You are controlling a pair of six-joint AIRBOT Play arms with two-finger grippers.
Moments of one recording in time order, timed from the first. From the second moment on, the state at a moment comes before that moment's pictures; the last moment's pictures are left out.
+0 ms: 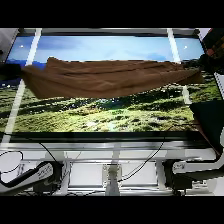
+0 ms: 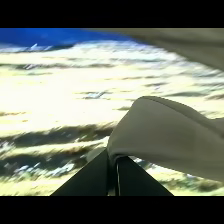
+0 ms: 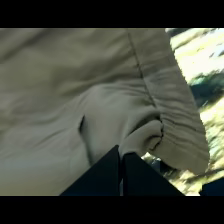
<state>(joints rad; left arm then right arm) 0.37 -1.20 1.44 1.34 -1.23 -1.24 -0.38 -1.54 1.73 -1.40 1.28 1.55</state>
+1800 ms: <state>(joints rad) 0.37 -1.45 1.29 1.57 -1.26 -1.24 -0.37 -0.63 0.36 -1.39 0.77 1.53</state>
